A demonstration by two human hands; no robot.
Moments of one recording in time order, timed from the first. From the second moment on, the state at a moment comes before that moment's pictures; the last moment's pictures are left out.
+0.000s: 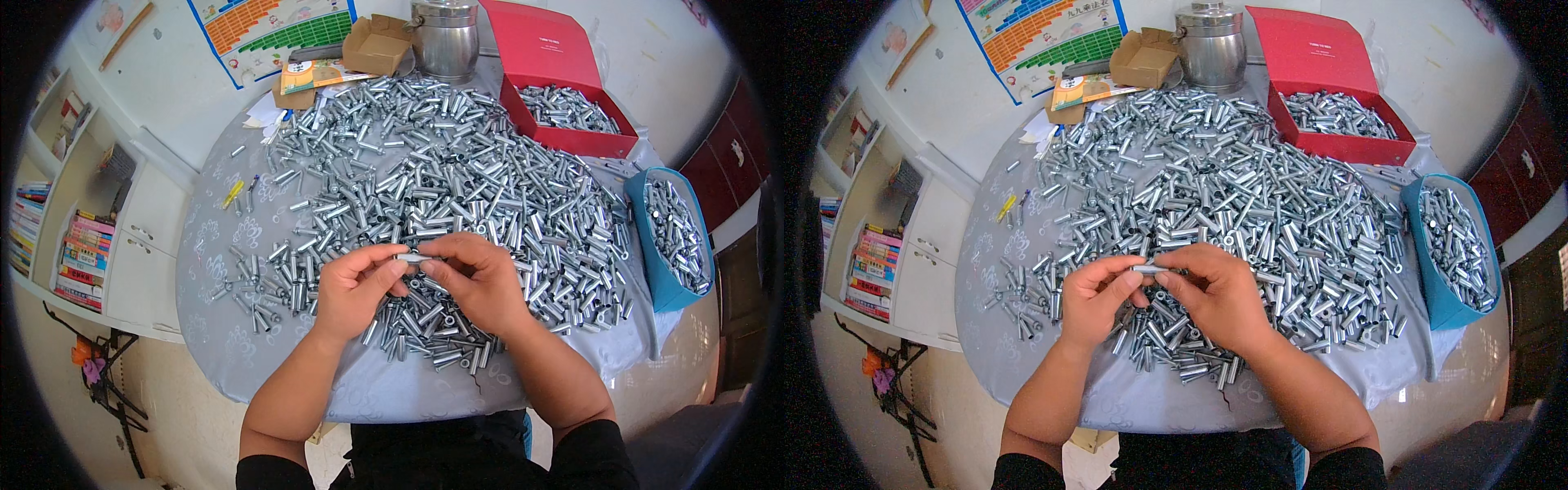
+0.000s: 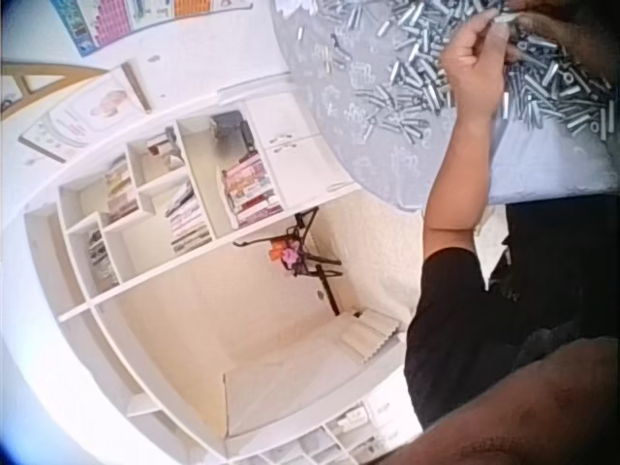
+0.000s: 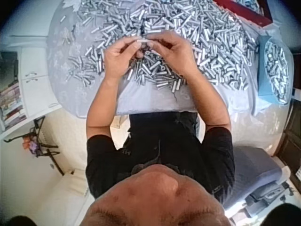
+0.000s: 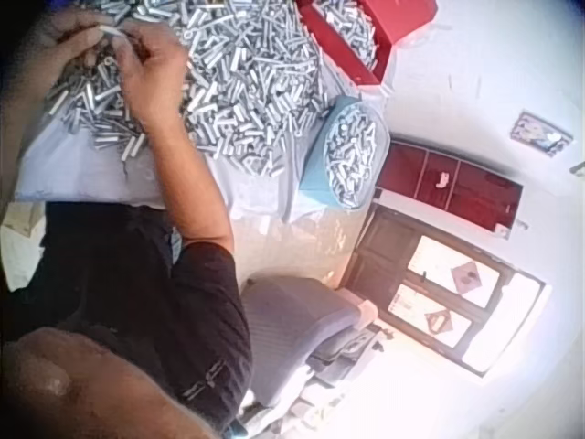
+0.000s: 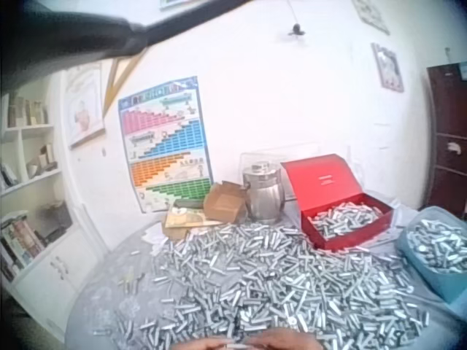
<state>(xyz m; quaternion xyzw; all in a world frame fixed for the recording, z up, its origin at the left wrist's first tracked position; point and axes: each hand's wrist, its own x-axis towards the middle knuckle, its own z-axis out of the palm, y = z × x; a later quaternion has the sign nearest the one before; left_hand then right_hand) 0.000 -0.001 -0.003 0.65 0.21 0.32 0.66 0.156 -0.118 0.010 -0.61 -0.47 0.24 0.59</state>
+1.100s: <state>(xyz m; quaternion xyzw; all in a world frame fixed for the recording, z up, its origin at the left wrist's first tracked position) -0.027 0.050 -0.004 0.80 0.37 0.31 0.36 0.166 -0.113 0.012 -0.57 -0.24 0.30 0.72</state>
